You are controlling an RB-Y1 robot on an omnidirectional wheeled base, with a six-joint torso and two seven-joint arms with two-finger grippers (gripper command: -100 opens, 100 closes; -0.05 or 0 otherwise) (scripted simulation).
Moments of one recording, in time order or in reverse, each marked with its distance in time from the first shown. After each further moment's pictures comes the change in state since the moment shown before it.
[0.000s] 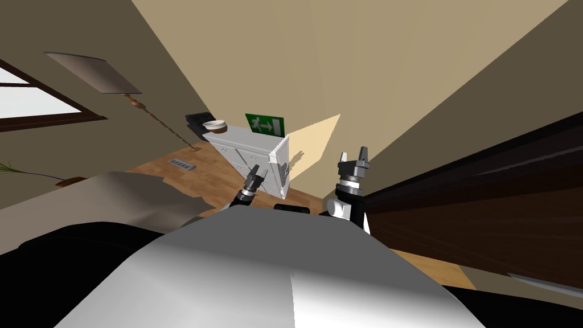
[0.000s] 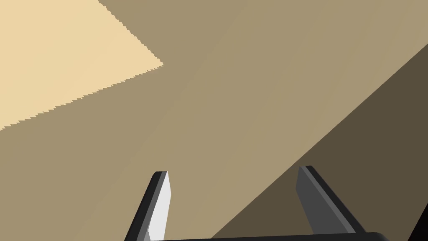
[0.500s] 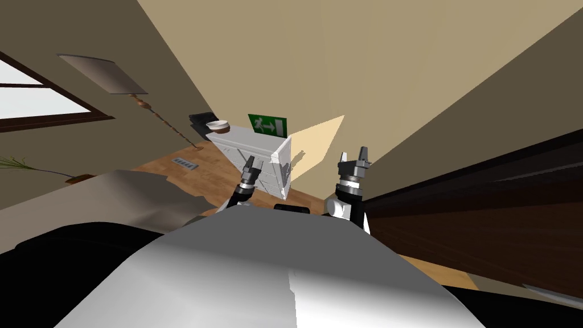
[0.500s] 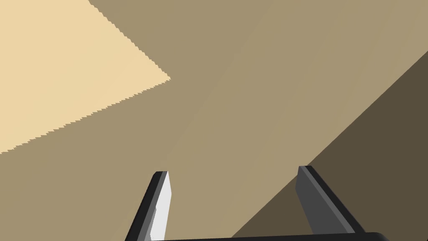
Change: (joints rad) left arm -0.026 -0.153 0.109 -0.097 -0.046 0.074 -0.119; right arm 0.000 0.000 0.000 0.000 0.000 0.000 0.000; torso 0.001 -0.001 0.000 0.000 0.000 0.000
